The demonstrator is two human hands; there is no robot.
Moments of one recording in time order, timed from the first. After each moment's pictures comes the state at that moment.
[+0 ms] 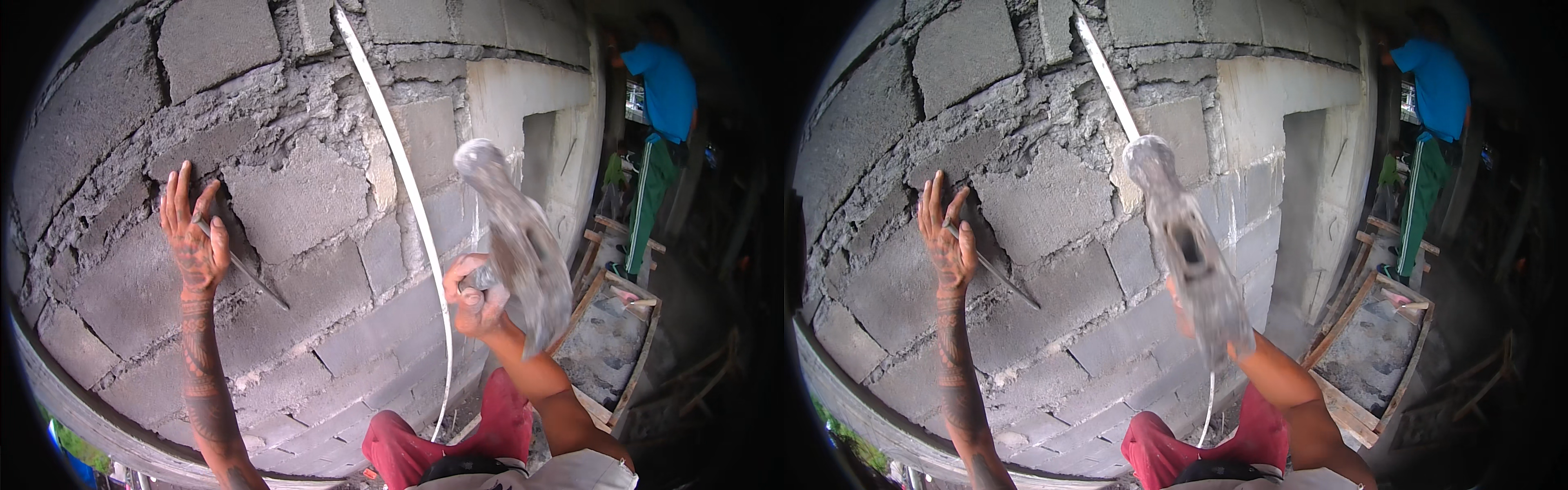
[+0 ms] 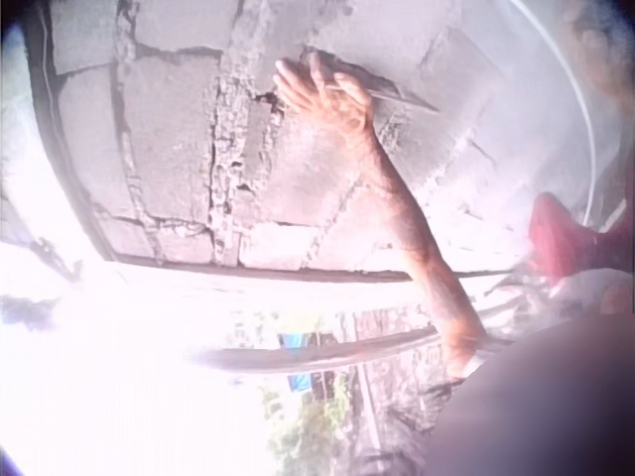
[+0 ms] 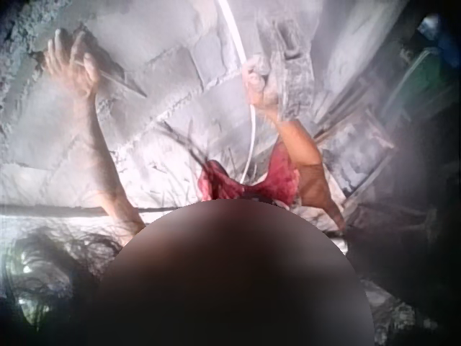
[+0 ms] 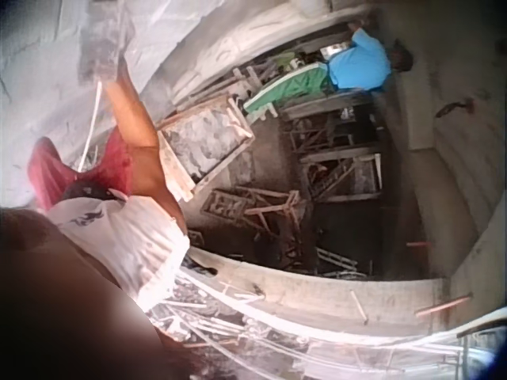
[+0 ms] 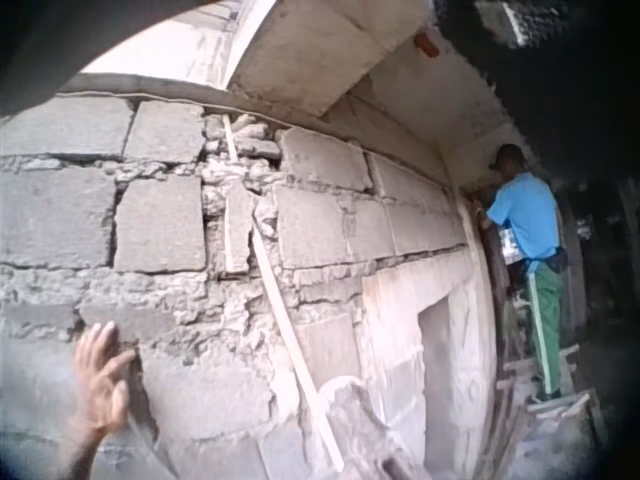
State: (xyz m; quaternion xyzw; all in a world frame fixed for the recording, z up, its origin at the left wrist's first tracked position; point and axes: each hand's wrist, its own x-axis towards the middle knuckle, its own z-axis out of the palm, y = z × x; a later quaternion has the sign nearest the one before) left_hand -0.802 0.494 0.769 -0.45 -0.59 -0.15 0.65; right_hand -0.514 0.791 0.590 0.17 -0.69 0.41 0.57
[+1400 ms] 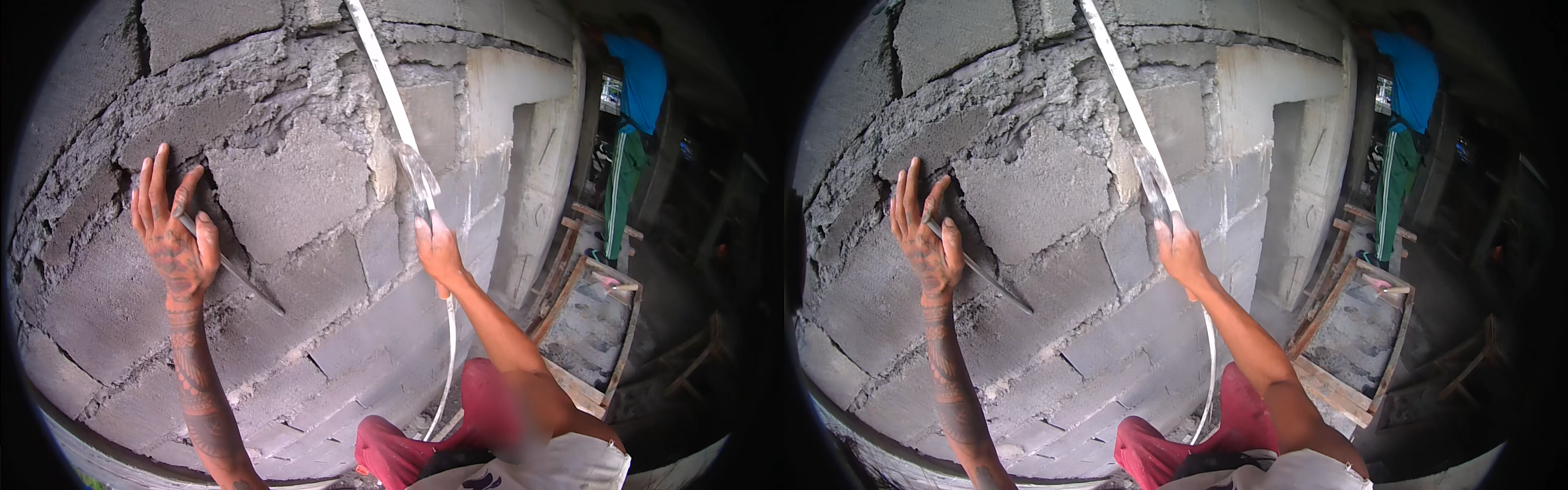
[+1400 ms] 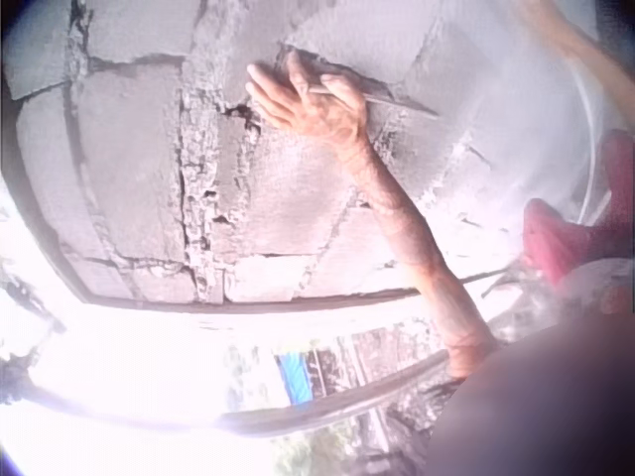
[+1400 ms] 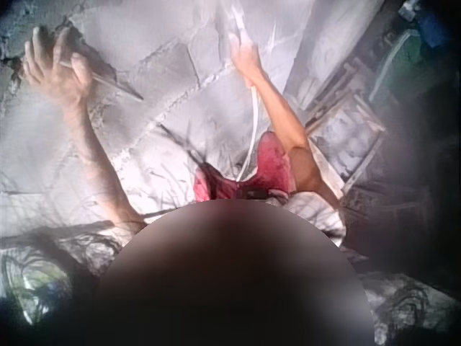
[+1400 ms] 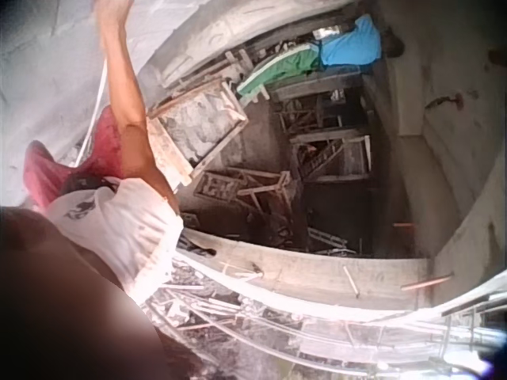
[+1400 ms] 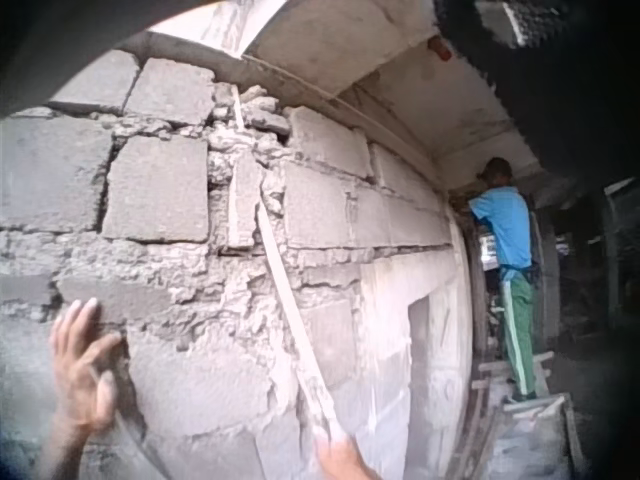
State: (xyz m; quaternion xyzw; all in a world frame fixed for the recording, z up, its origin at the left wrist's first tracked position) left_hand -0.801 0.499 0.767 -0.43 -0.59 -0.17 0.66; right_hand -0.587 0.805 0.596 -0.15 -0.78 0.34 0.51
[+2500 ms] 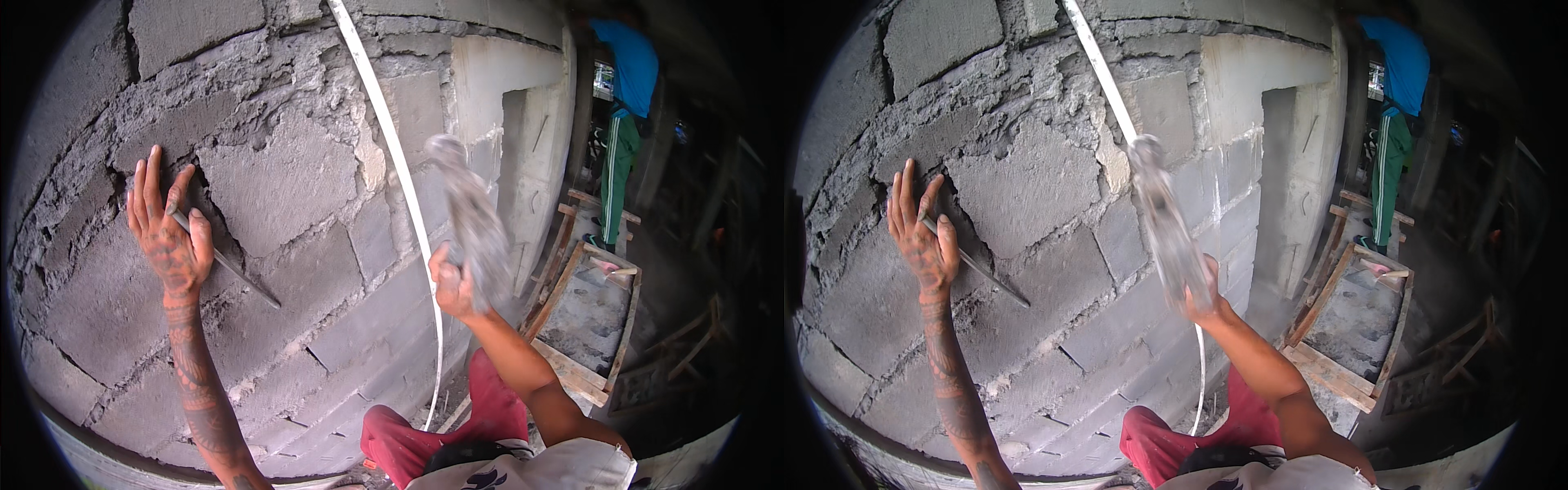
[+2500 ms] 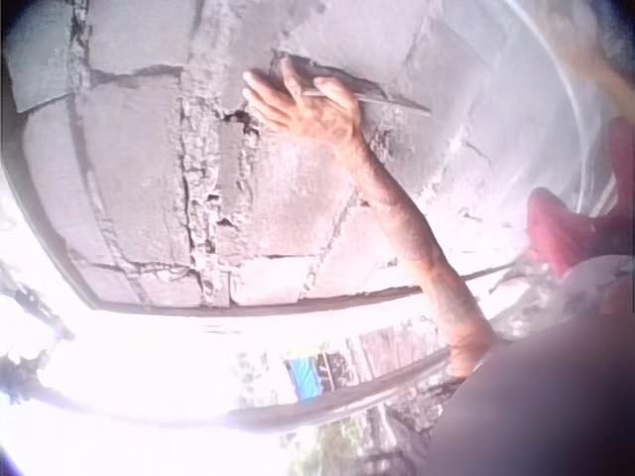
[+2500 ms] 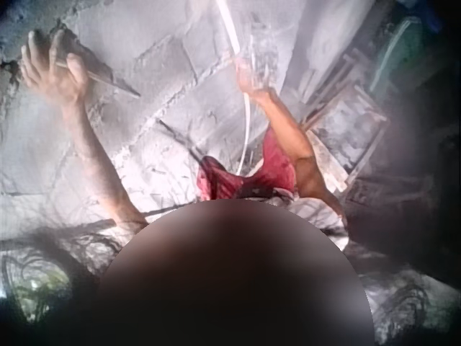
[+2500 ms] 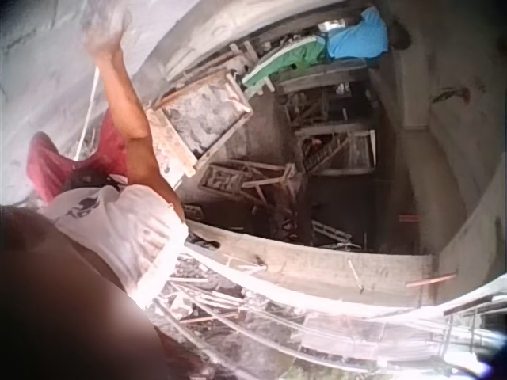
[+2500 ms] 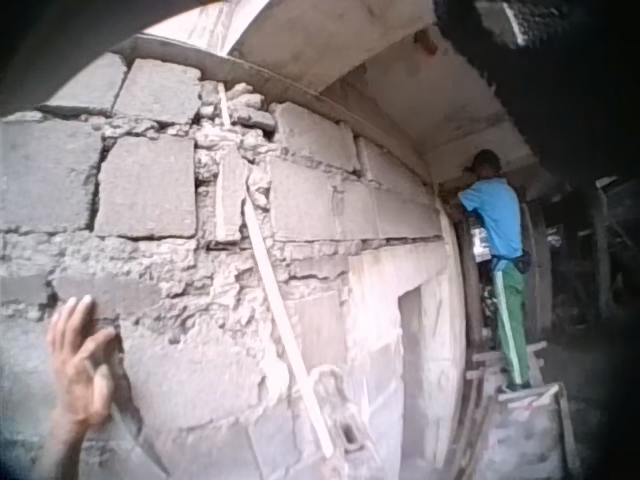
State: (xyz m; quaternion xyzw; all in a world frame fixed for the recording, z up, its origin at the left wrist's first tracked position) left_hand -0.806 0.499 0.765 -0.44 -0.59 -0.17 0.66; right_hand -0.557 0.784 0.548 0.05 -0.71 0.32 0.63
